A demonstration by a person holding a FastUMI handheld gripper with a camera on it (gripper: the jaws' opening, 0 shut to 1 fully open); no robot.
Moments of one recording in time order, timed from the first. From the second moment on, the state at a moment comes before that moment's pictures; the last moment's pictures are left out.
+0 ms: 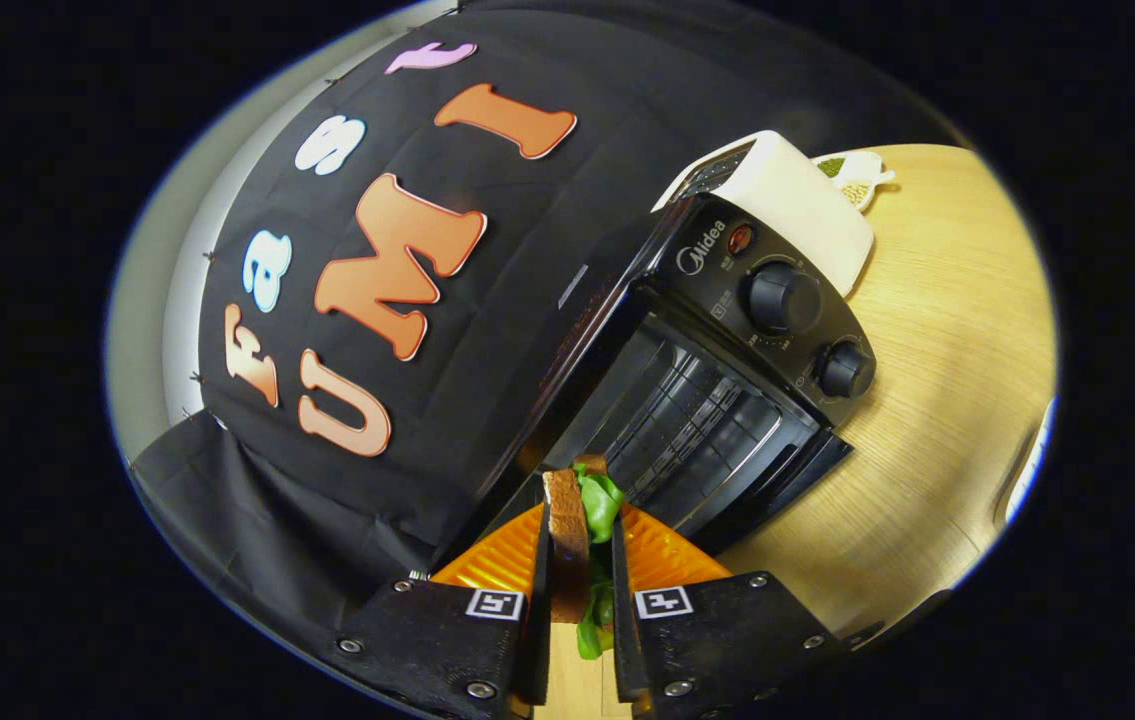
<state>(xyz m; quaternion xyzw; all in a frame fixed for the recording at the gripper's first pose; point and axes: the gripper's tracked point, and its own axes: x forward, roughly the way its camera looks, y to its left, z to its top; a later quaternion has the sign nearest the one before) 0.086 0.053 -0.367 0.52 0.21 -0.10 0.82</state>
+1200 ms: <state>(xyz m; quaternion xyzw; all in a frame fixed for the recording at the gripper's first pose) 0.115 0.027 -0.406 0.44 0.17 -0.22 0.85</state>
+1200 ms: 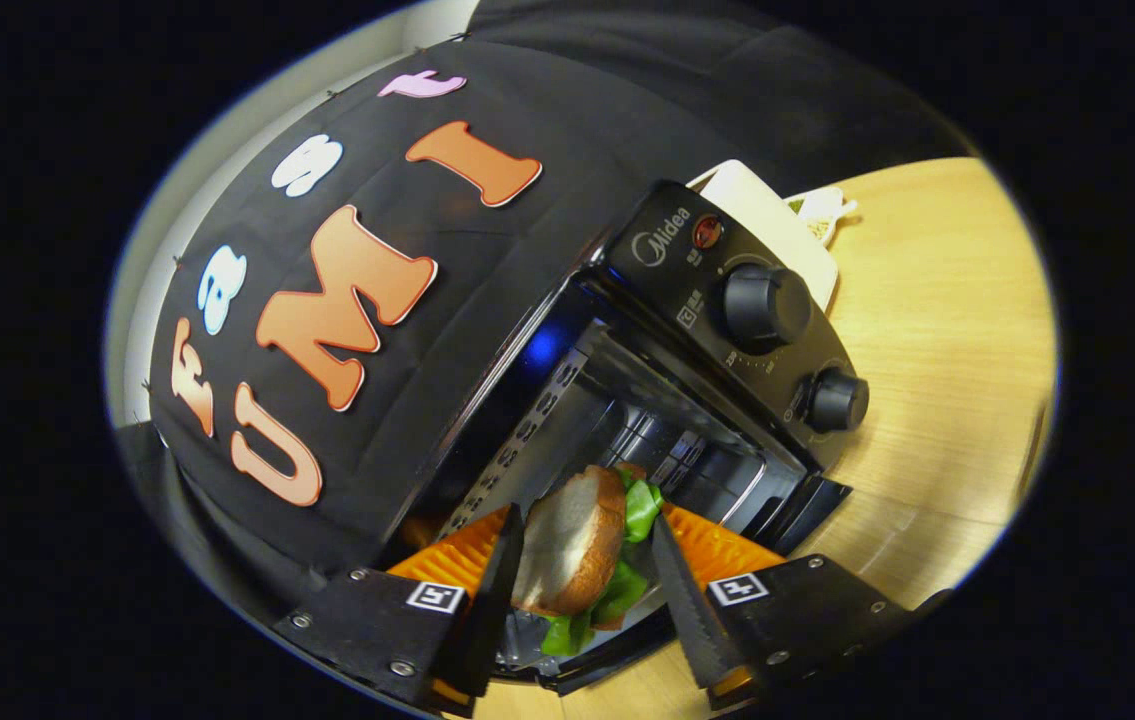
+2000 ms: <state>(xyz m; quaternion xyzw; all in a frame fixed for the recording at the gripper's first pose) 0.009 0.039 -0.364 0.23 0.27 -0.11 0.93</state>
